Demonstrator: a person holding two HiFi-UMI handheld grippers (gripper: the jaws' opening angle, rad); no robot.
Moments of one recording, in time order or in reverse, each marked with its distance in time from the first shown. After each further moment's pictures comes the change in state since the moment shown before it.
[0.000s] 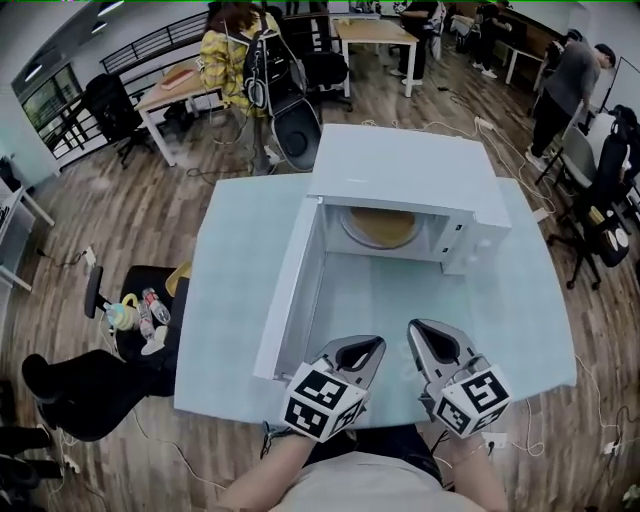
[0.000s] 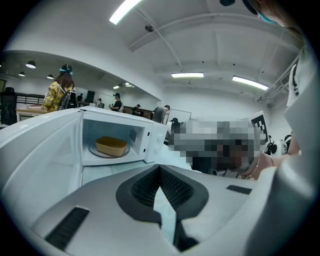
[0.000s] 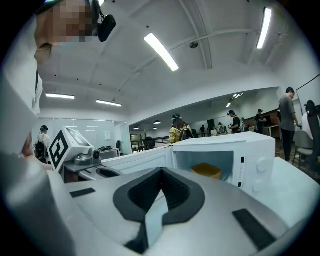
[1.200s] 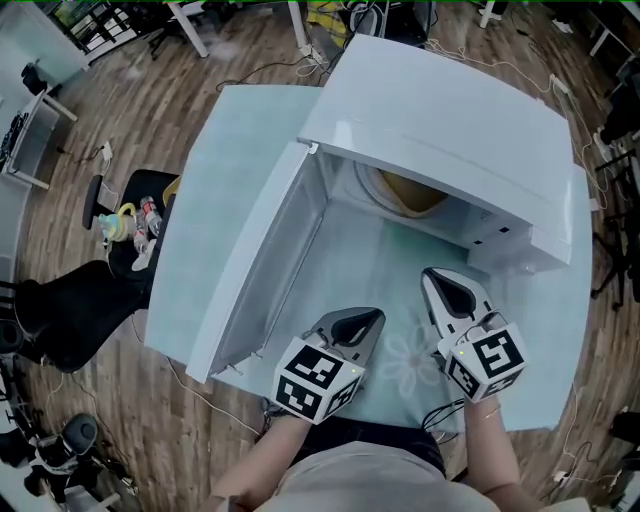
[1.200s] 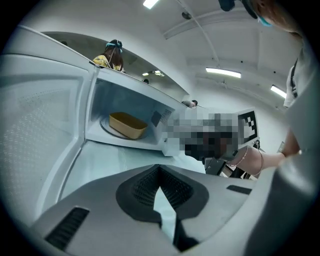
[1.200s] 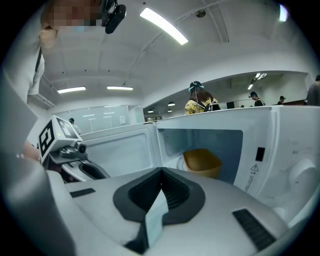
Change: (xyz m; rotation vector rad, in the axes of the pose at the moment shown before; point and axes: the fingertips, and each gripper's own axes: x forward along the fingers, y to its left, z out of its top) left arm 0.104 0.061 -0.036 -0.308 0.106 0.195; right arm 0.100 -0.123 -0.054 -0.045 0.234 0.220
